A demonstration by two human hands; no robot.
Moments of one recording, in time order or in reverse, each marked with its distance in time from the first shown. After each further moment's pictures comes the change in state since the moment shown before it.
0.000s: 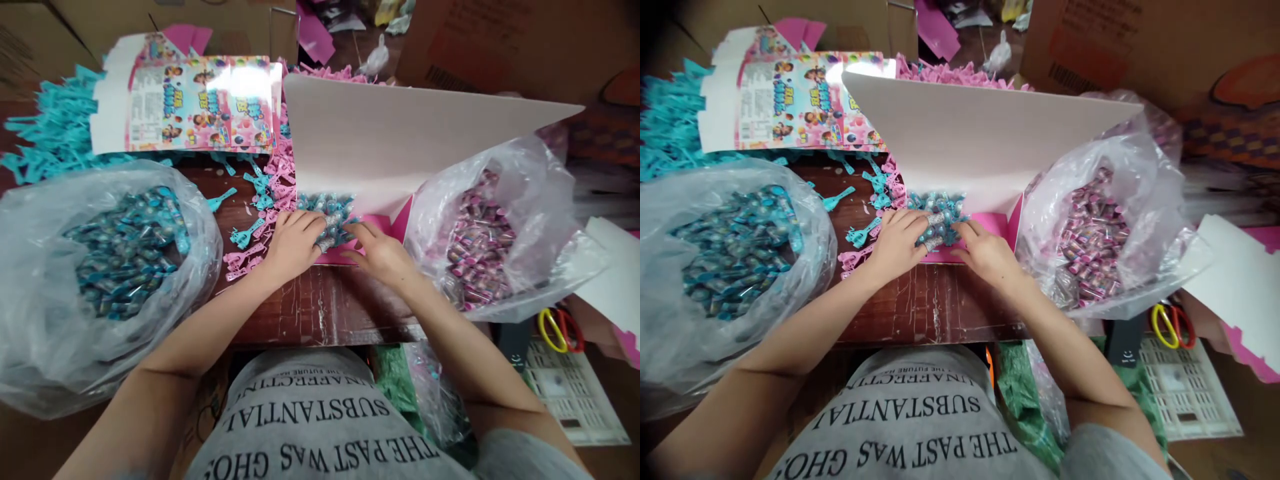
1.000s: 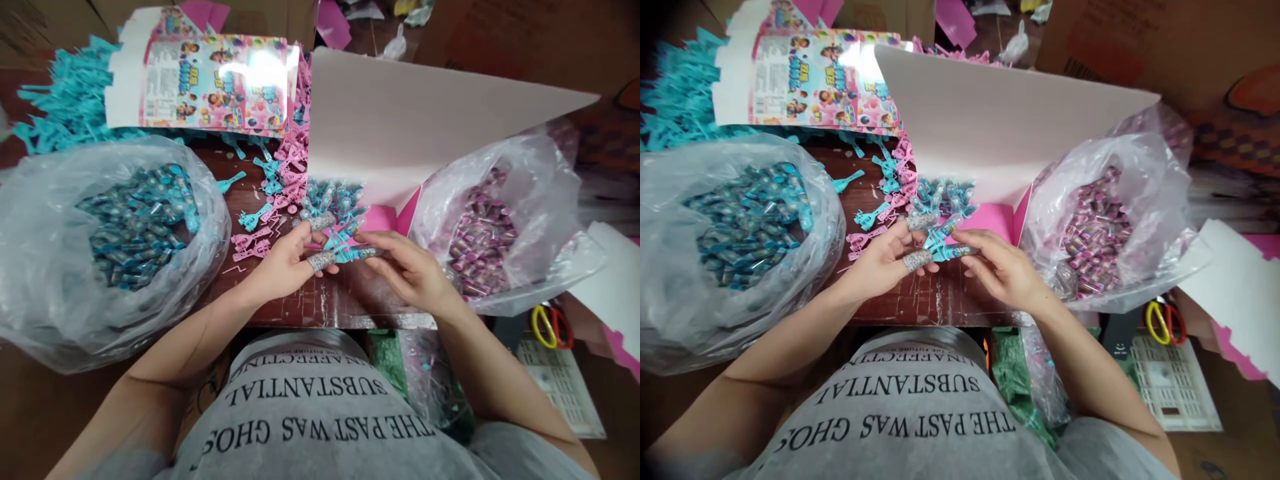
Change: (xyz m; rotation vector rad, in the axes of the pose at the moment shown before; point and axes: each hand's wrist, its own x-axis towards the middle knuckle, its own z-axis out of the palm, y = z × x) left_hand -0.053 0.035 -0.034 -1.221 -0.094 -0.281; right_hand -0.058 -0.024 -0.035 0.750 0.081 -0.139
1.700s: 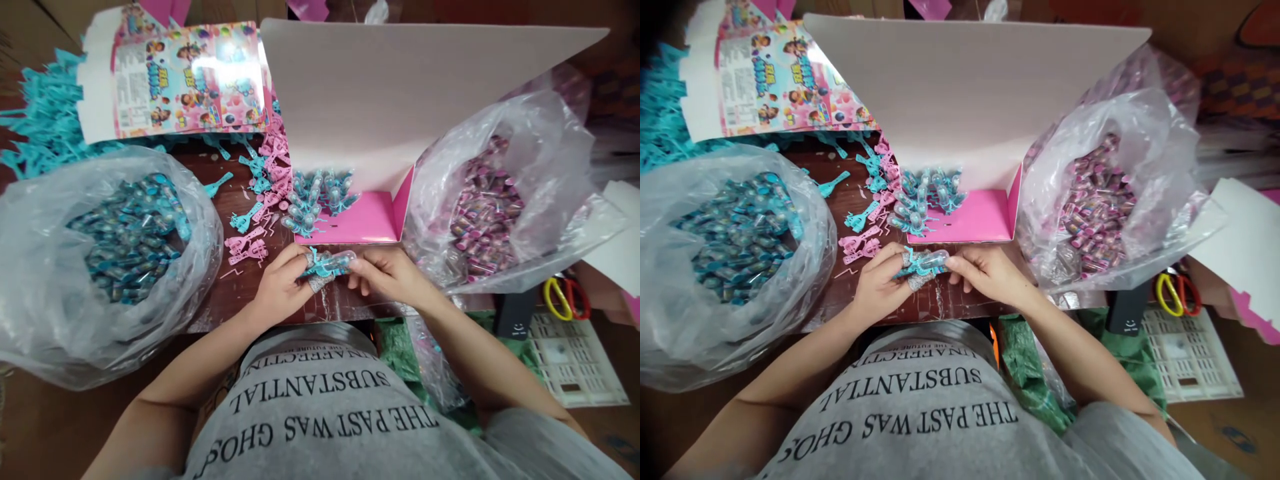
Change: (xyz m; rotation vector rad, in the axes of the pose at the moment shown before) left_hand -0.027 -0.017 0.010 0.623 0.162 0.389; right_hand -0.013 0.018 0.021 0.272 -0.129 0.271
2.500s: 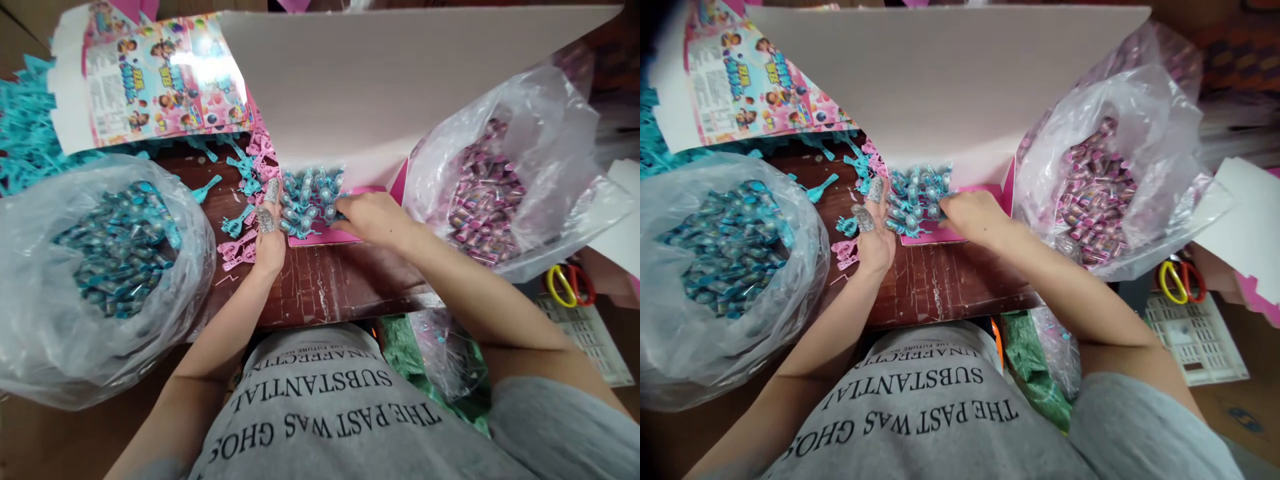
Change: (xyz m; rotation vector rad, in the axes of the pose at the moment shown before) left_hand 0.057 -0.072 0.034 -0.669 0.316 -0.407; right_hand 0.086 -0.029 -0.039 -1.245 -0.104 0.126
